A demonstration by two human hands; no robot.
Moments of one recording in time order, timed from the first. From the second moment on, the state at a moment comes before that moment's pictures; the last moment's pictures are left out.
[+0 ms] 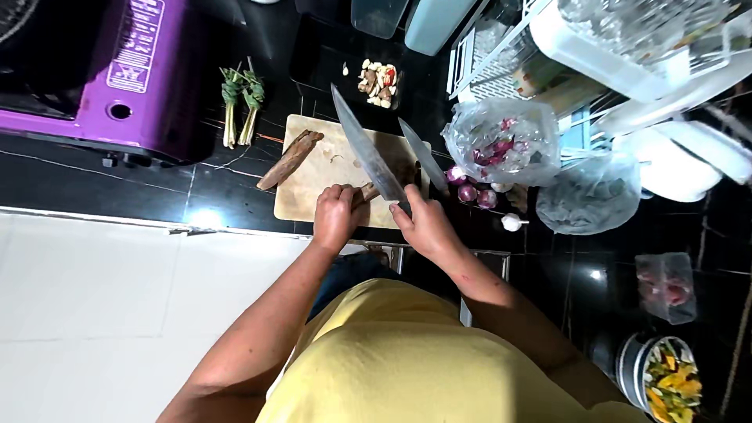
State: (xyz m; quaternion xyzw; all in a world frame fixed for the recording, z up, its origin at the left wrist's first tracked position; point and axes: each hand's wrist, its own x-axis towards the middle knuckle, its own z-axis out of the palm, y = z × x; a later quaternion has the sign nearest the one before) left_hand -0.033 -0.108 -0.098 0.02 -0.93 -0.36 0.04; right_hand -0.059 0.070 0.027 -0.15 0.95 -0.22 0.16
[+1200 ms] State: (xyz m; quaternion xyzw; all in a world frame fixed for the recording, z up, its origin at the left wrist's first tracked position) left_hand -0.036 -0.104 -0.101 0.05 -0.94 -0.34 0.02; right_hand -0.114 0.099 -0.027 -0.03 0.85 -0.37 0.37
